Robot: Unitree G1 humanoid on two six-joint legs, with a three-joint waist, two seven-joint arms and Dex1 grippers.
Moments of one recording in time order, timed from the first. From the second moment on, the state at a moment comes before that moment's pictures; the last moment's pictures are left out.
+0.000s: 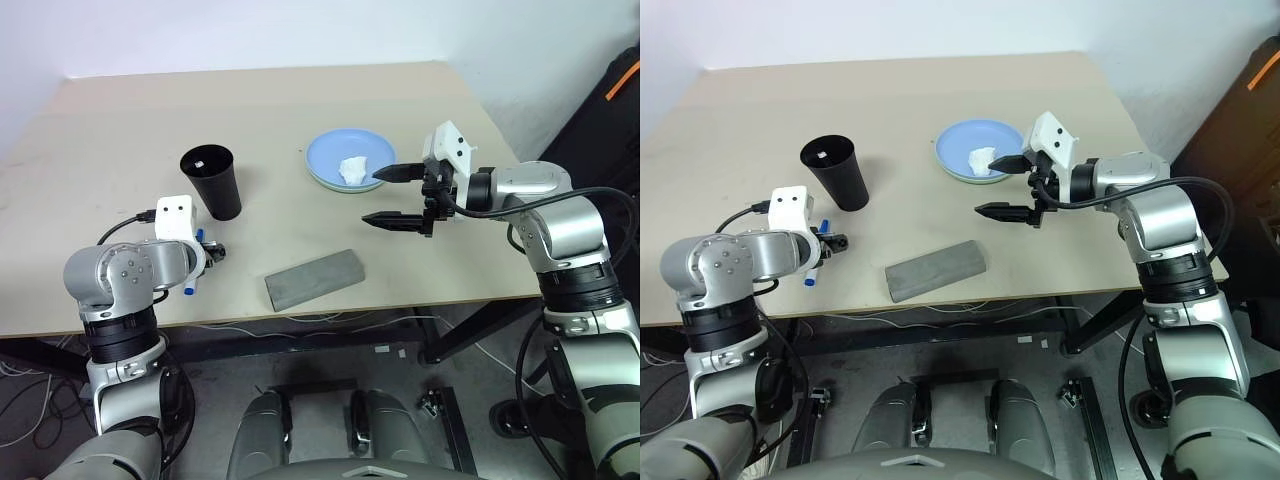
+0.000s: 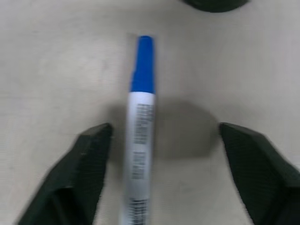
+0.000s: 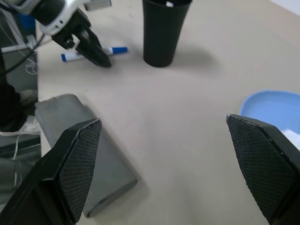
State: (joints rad) left arm -0.61 0.34 0.37 -0.17 -0.63 1.61 0.40; right arm -0.80 -0.66 0.11 0.11 0.33 0.52 1.16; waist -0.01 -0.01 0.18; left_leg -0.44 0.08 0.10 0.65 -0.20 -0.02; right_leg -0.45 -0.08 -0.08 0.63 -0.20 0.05
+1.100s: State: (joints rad) left arm -0.61 0.60 -0.08 -0.40 -0.46 0.79 -0.11; right arm -0.81 -0.64 0.12 0.15 0.28 0.47 1.15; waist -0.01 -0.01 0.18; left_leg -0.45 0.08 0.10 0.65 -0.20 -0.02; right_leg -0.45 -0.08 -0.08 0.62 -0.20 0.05
